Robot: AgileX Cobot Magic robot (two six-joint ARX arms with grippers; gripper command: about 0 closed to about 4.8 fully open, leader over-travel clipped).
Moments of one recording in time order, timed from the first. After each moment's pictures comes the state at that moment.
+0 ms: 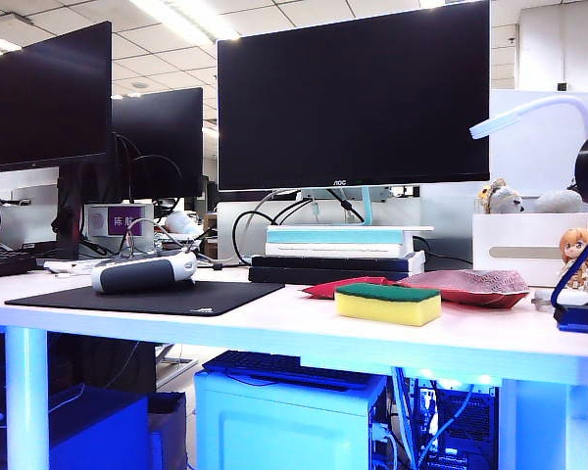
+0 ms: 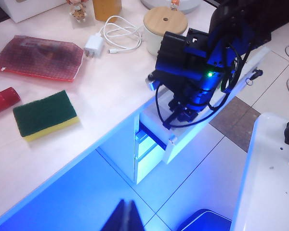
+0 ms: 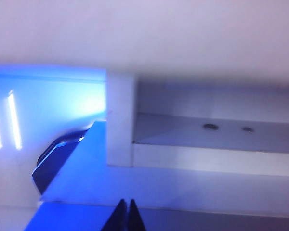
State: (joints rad) left arm -0.76 1.19 1.30 -0.69 0.35 0.21; right arm 0.18 1.54 0.66 -0.55 0.00 0.49
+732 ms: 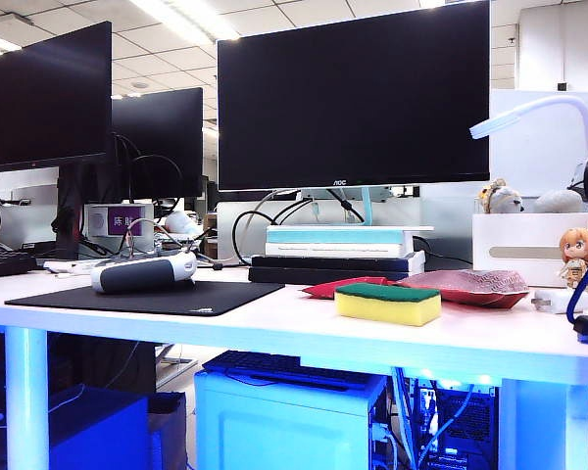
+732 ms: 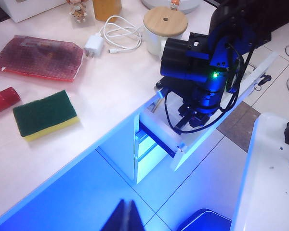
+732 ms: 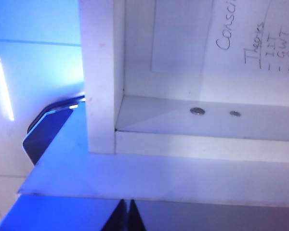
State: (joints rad) left arm -0.76 1.19 1.30 -0.69 0.35 0.21; right arm 0.18 1.54 0.66 -0.67 -0.04 0.48
